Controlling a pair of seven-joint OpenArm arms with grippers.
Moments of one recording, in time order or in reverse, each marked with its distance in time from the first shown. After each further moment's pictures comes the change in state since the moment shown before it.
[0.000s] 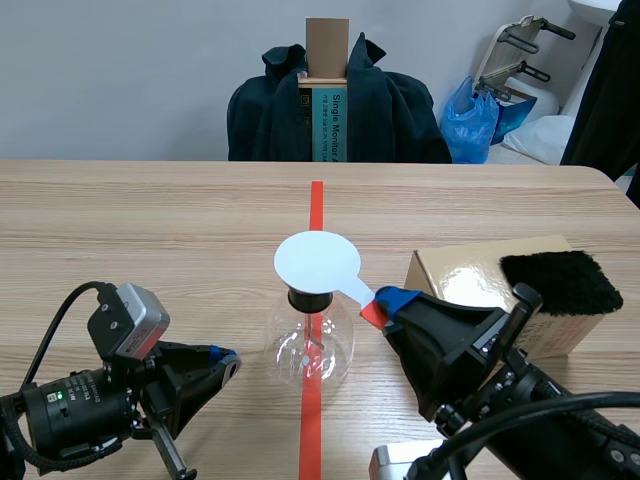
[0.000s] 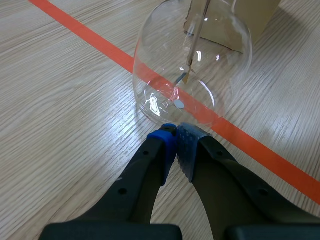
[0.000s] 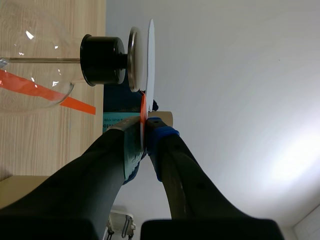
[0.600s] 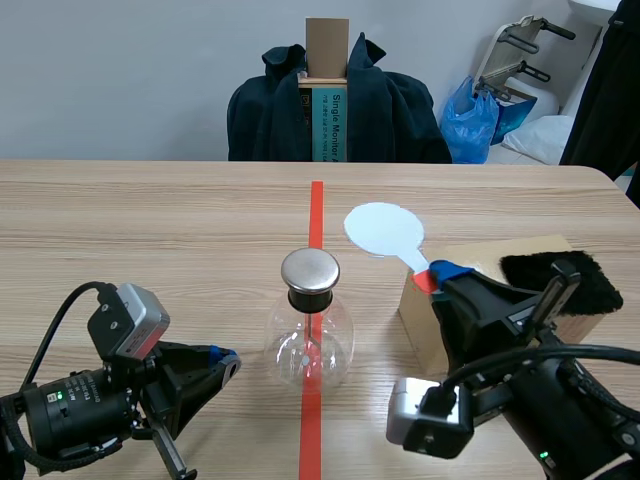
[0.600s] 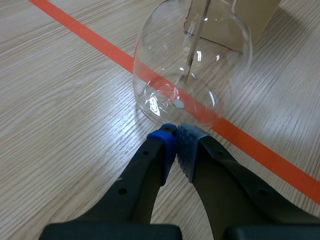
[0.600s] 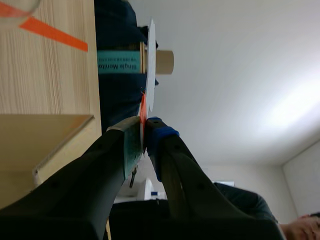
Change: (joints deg) left arm 0.0 0.0 0.0 0.0 0.0 0.0 0.0; right arm 0.0 0.0 0.0 0.0 0.0 0.0 -17.6
